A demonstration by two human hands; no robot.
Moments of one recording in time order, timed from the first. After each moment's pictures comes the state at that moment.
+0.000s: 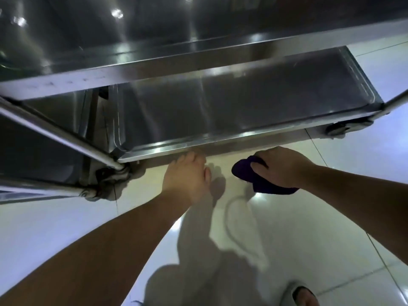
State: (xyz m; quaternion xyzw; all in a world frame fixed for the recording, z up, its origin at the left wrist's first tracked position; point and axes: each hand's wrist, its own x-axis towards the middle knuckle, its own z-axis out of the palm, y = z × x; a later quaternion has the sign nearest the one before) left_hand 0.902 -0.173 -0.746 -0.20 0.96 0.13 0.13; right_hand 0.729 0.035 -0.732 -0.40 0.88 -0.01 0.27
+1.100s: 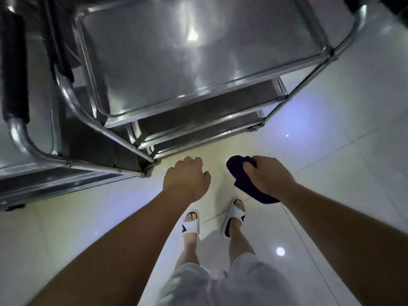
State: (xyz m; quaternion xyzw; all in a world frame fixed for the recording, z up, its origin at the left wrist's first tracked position) left_hand 0.997 -0.090 -0.090 -0.16 0.93 0.18 0.28; right_hand 0.901 0.120 -0.090 -0.11 0.93 -0.14 0.32
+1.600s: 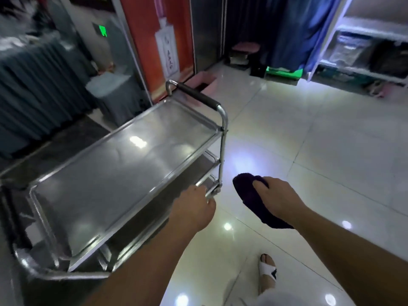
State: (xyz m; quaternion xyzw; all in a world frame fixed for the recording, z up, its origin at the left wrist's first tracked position) left_hand 0.870 0.036 0.062 0.05 0.97 0.15 0.17; right_hand 0.878 0.274 0.069 0.12 0.93 -0.33 0.13
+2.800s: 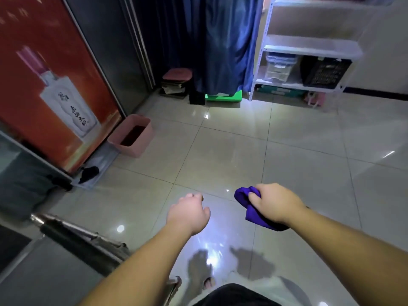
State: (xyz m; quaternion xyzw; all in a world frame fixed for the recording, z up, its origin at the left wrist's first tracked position) left_hand 0.296 0.409 0.047 0.19 0.95 0.07 0.26; right_hand 0.379 0.646 0.081 0.19 0.96 -0.16 0.17
